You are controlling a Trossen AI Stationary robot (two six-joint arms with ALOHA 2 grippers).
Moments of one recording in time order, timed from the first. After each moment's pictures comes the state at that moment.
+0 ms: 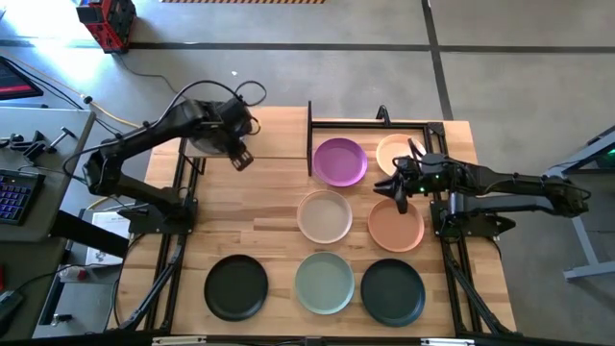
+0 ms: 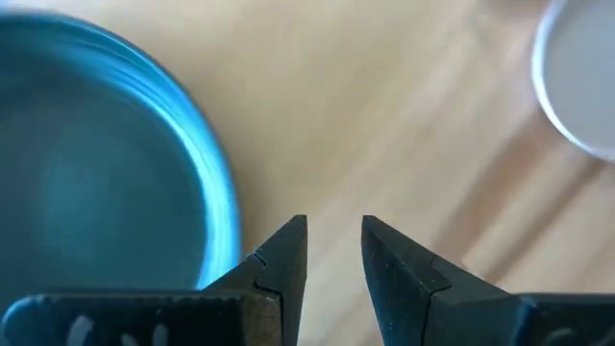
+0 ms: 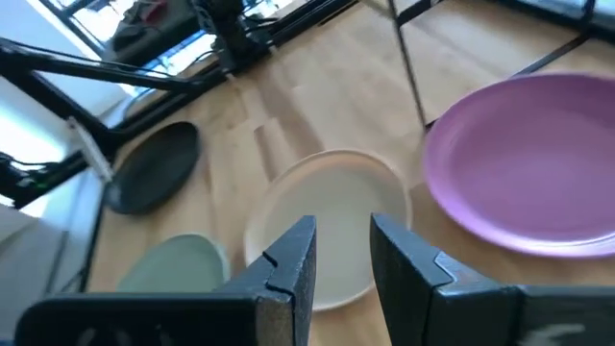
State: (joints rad) left arm 0.53 1.34 1.34 -1.26 -0.09 -0.11; right arm -0.16 0.66 0.52 -0.31 -0.10 0.46
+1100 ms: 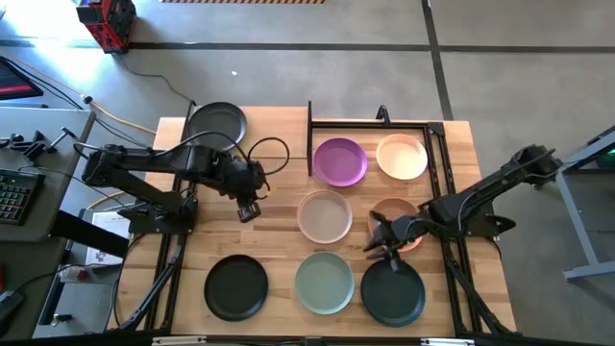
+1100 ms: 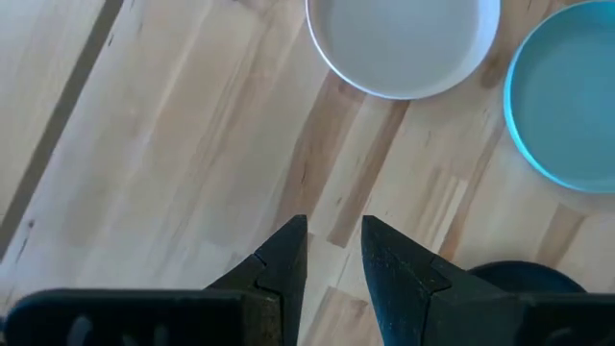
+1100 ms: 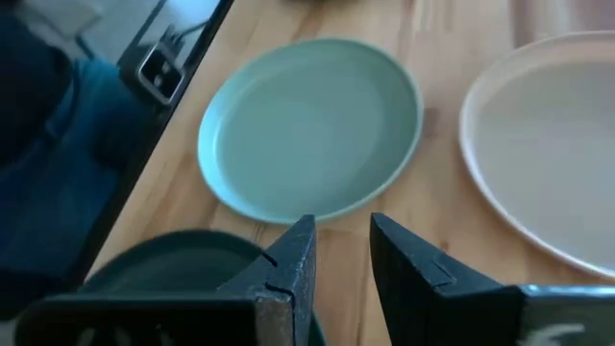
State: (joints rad) left arm -0.06 1.34 1.33 -1.20 -0.16 -0.45; right arm 0.43 1.14 0.52 -0.04 -0.03 0.27
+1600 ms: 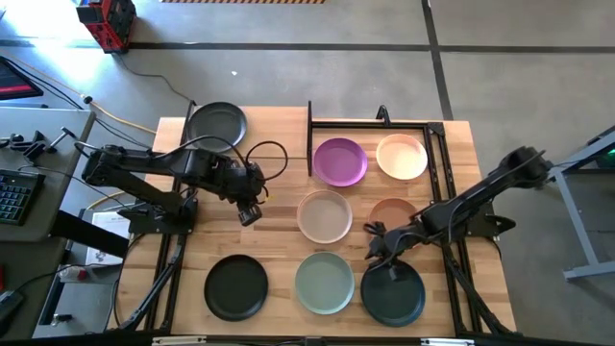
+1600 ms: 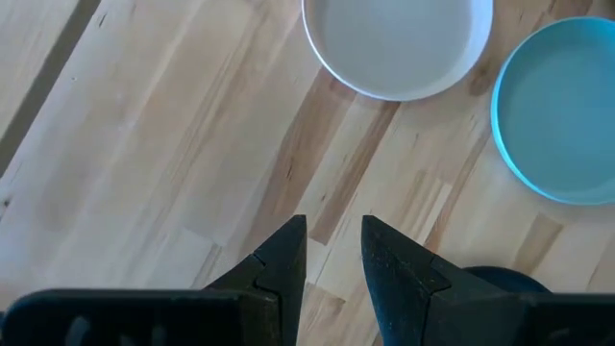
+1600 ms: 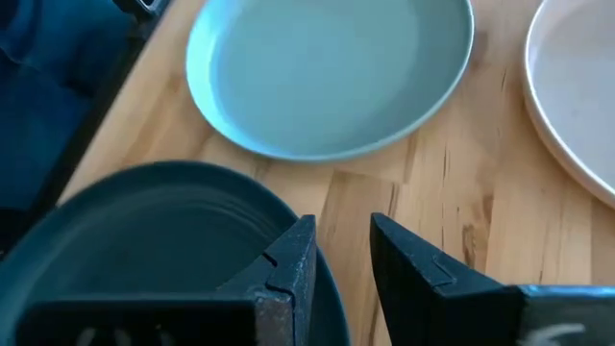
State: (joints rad) left arm -0.10 1.34 1.33 -1.20 -0.17 -0.55; right arm 0.48 1.29 0.52 -0.03 -0.03 0.25
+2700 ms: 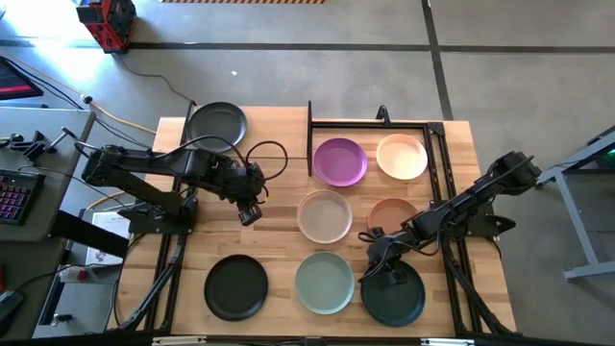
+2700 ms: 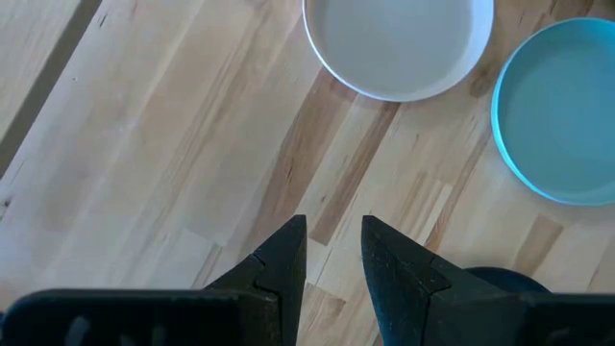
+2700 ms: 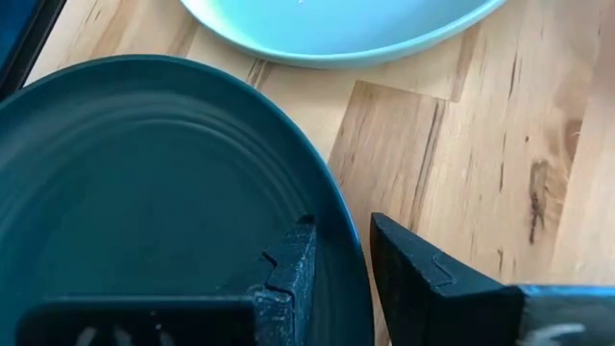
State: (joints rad) left arm -0.09 1.34 1.33 -1.20 -0.17 -0.55; right arm 0.48 1.43 0.52 -0.03 -0.11 0.22
